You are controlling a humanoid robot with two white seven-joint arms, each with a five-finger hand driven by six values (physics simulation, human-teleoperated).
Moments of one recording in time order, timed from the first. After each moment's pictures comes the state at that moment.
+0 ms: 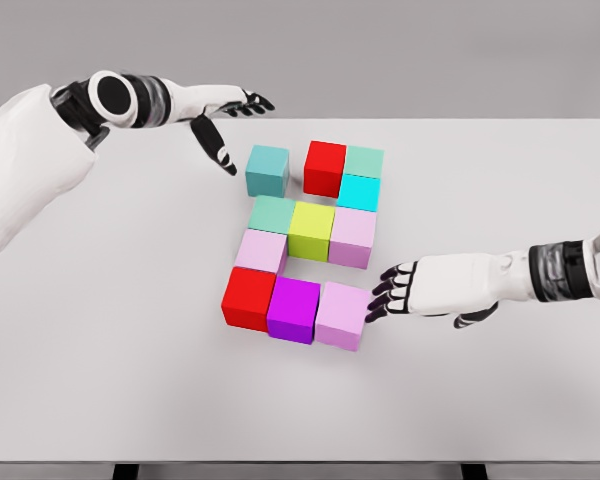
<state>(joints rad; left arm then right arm) -1.15 0.39 -1.03 -0.99 0.05 0.17 -0.61 -0.69 -0.96 0.93 -1.75 0.32 -0.61 0.61</state>
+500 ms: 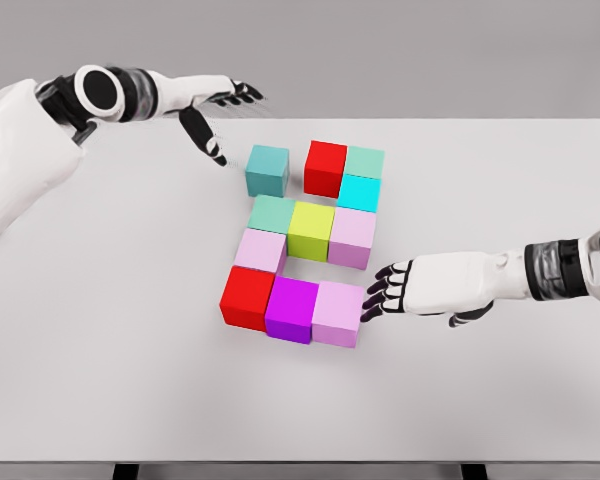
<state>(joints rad) -1.16 0.44 -1.03 -1.01 0.05 0.16 -0.59 -0.69 -0.95 0.93 -1.75 0.32 -0.61 0.61</state>
